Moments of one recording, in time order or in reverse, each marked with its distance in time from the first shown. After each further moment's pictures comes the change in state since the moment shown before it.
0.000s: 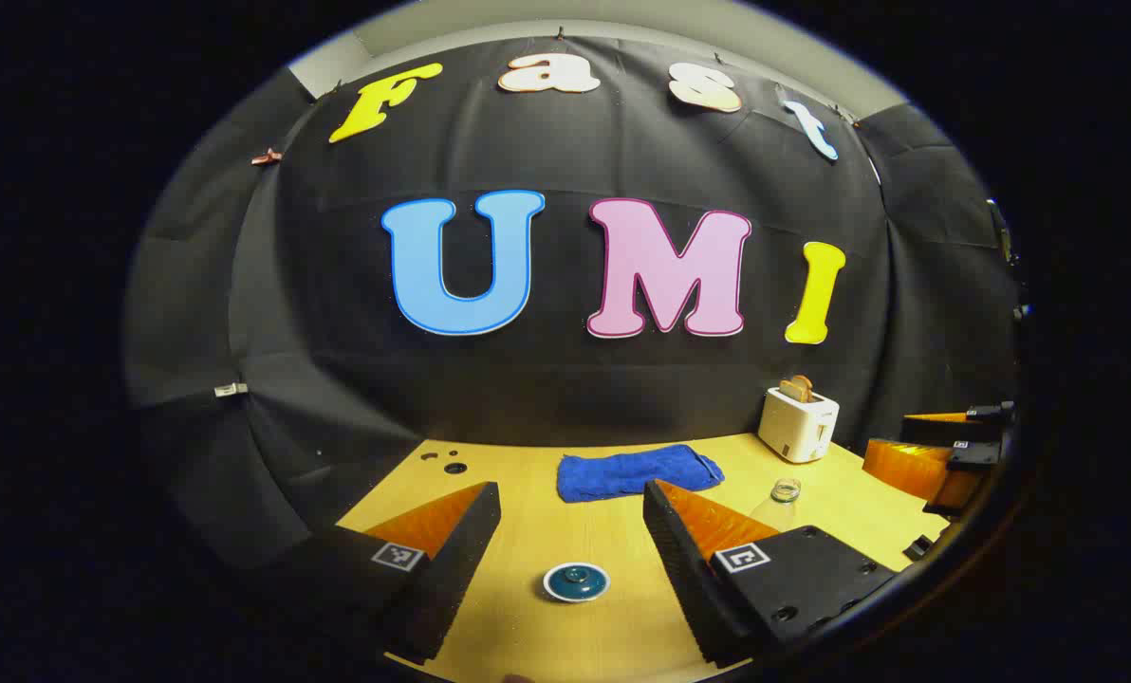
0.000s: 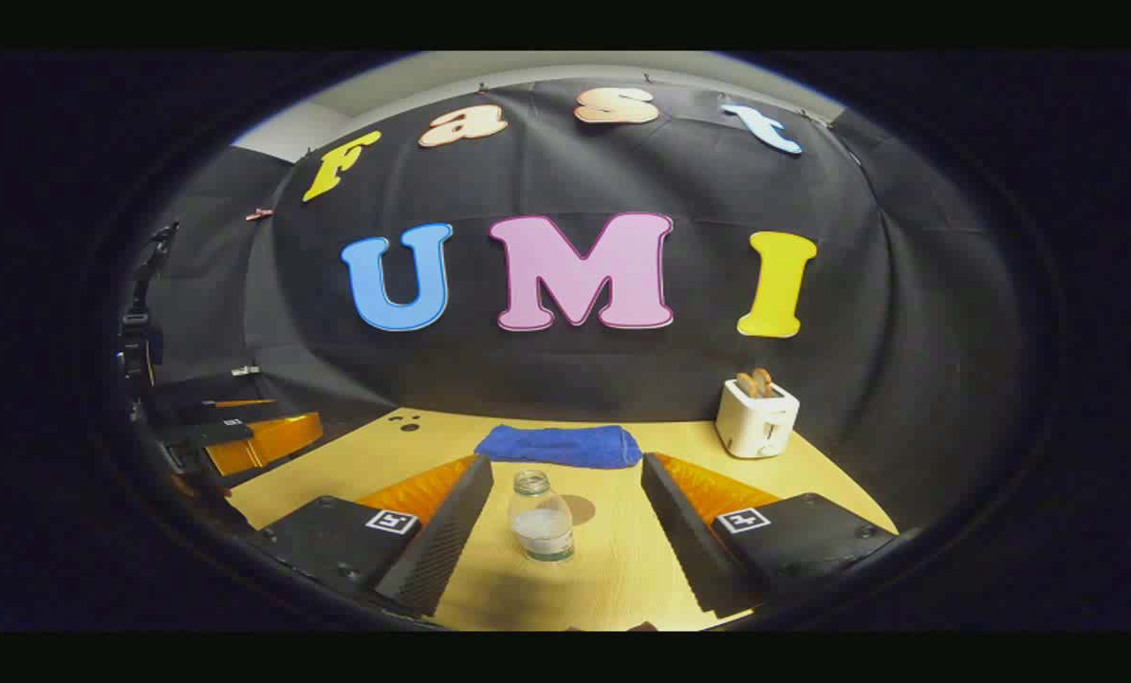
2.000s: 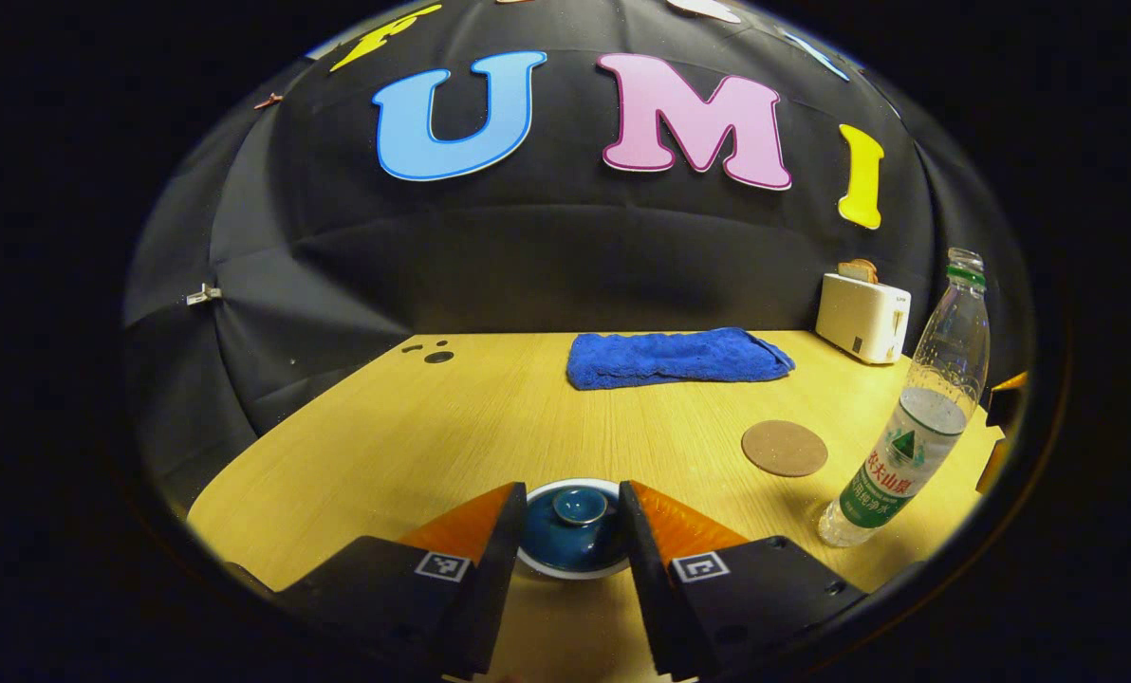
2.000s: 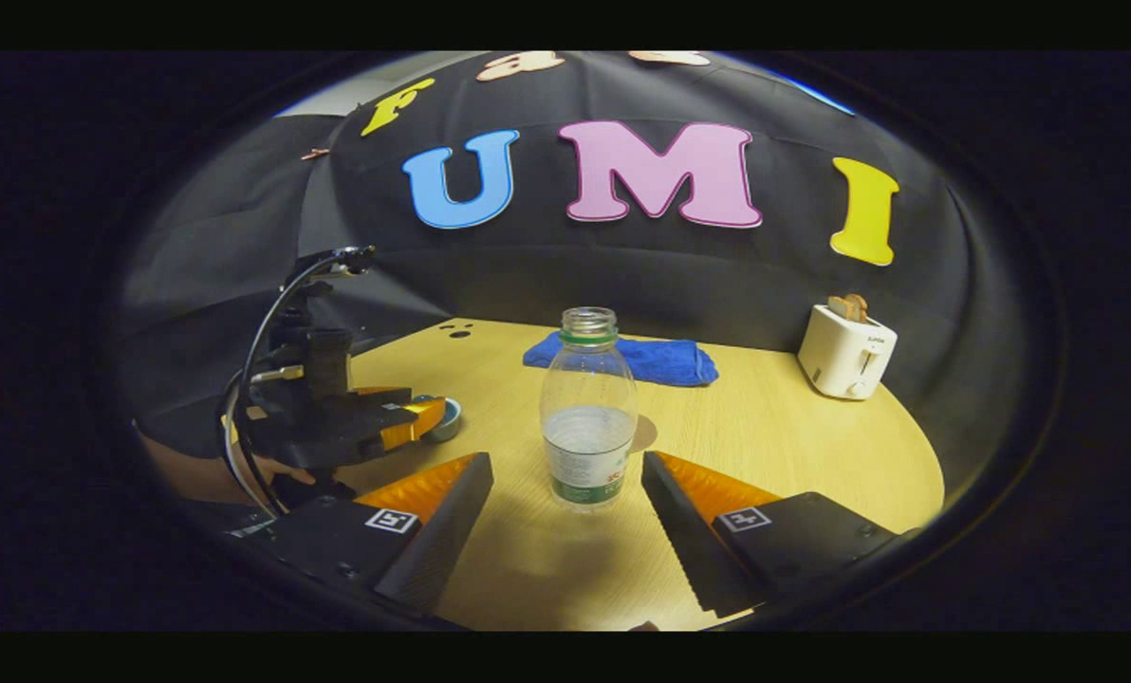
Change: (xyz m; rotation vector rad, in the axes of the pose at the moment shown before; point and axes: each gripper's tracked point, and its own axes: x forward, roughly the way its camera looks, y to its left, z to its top) left arm 0.138 -0.007 -0.214 0.023 0.200 0.095; right arm 0.034 0.016 -0.156 -0.085 0.244 0.235
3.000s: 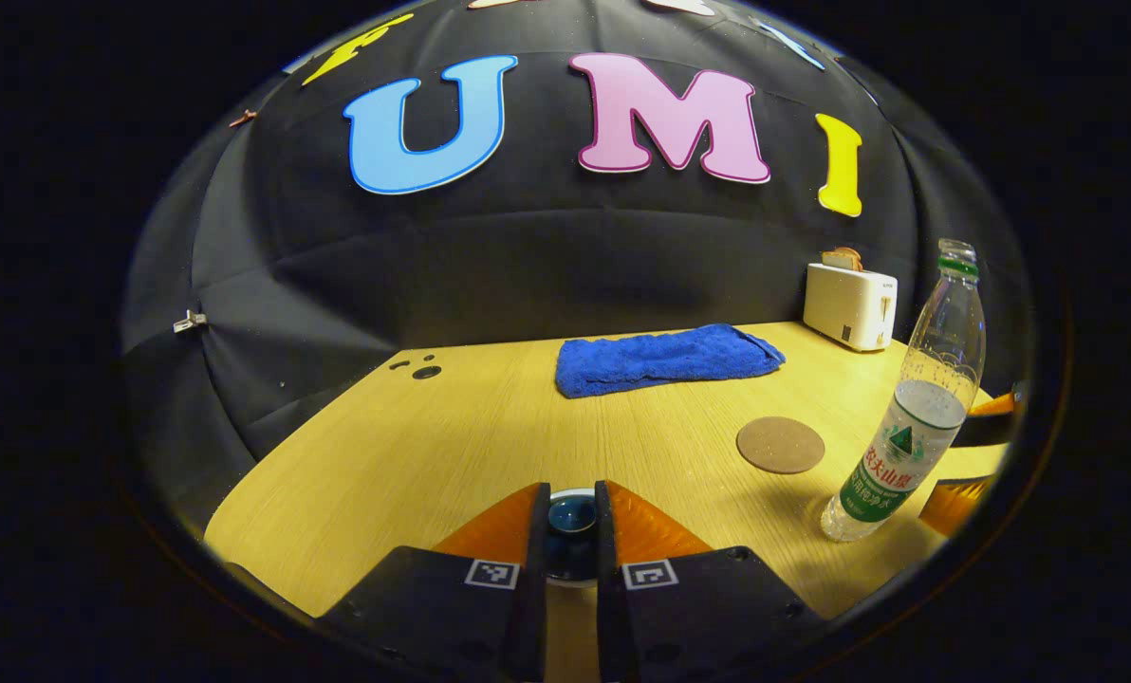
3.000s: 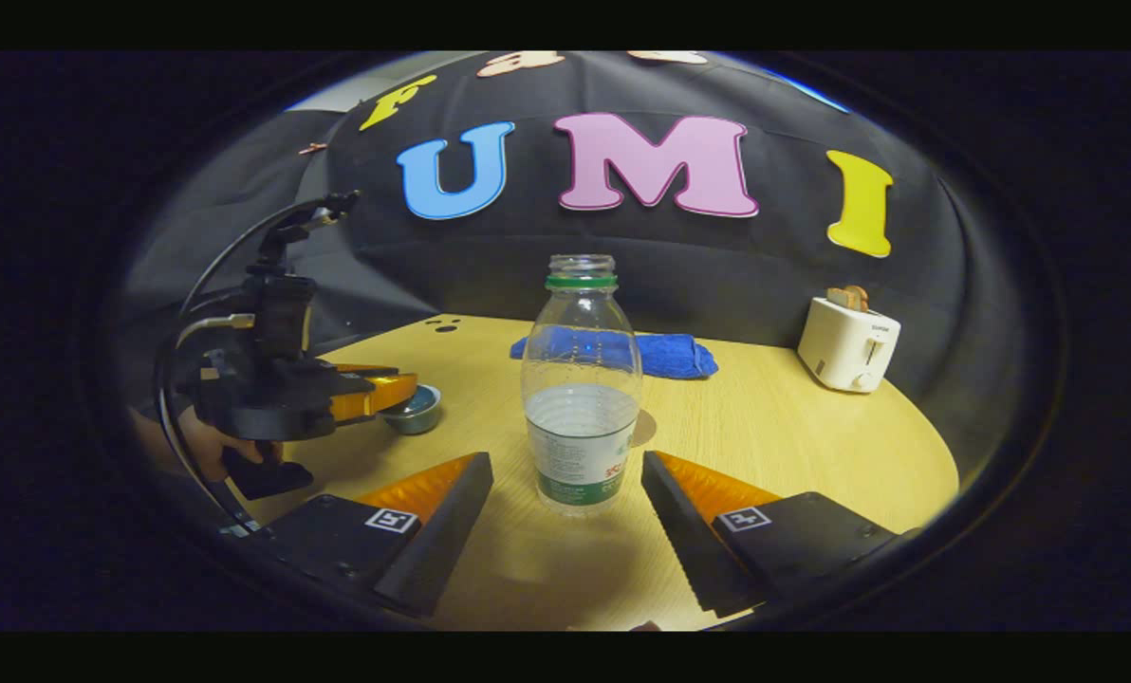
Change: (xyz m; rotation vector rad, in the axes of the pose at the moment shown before) left arm 0.001 -0.005 0.013 0.042 -0.016 -0.034; right arm 0.035 -0.006 -0.028 0.005 -0.033 -0.042
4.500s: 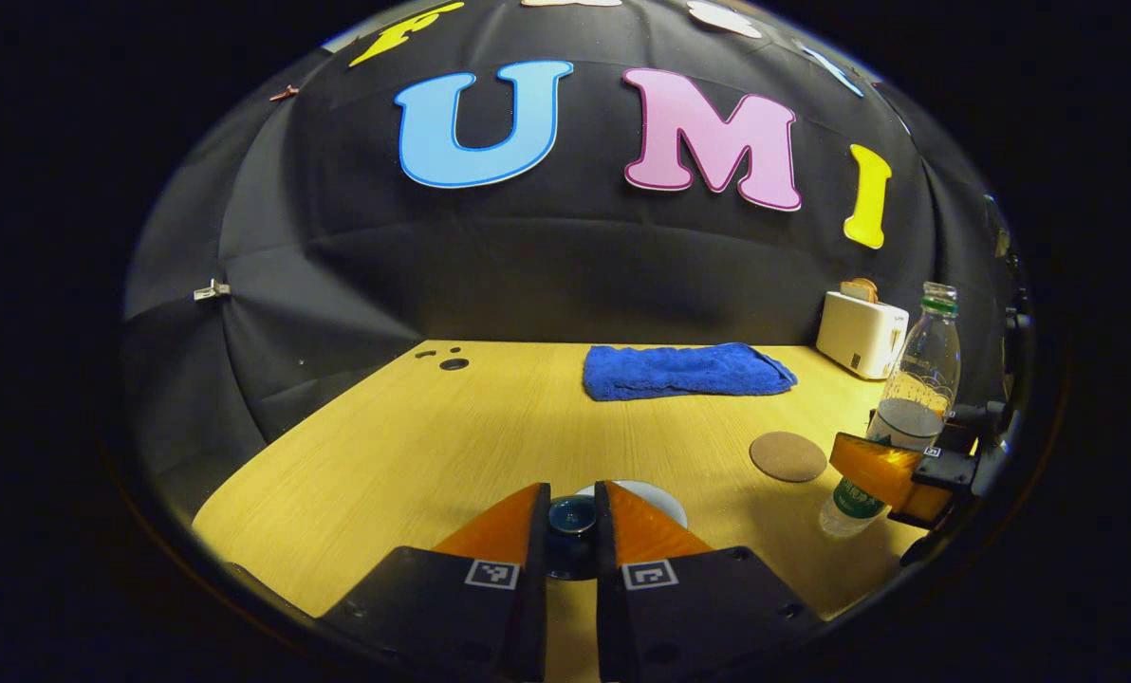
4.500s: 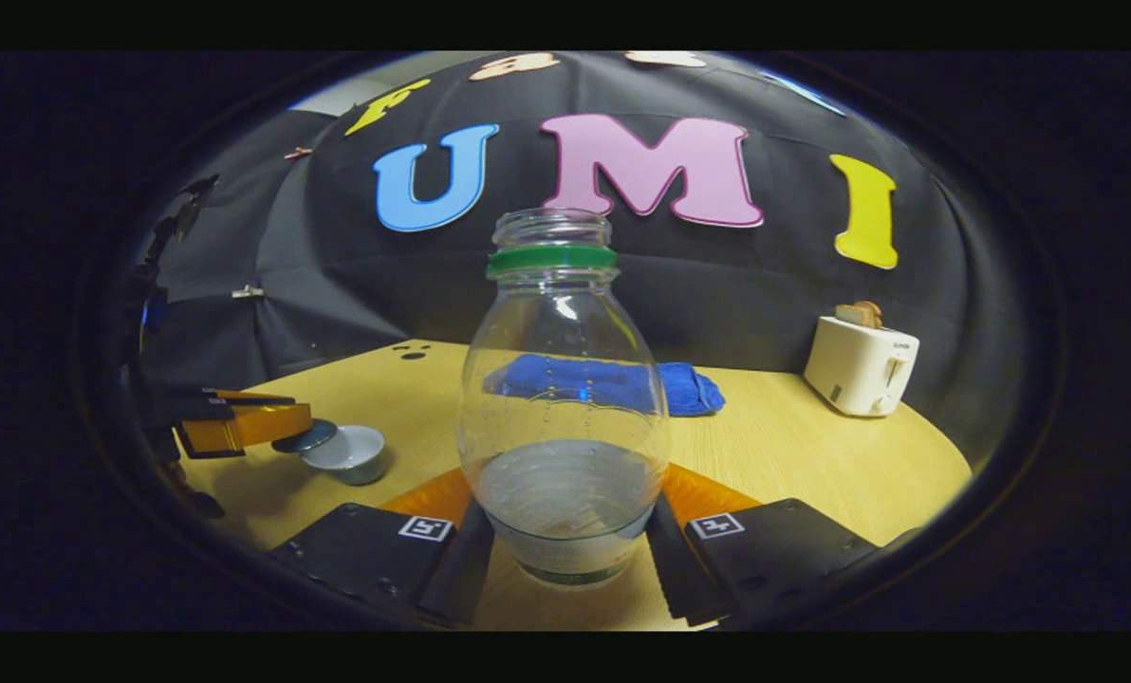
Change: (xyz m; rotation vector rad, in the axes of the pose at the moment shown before) left arm -0.024 0.032 0.000 -0.092 -0.017 0.039; right arm 0.088 -0.005 0.026 -0.040 -0.091 -0.046
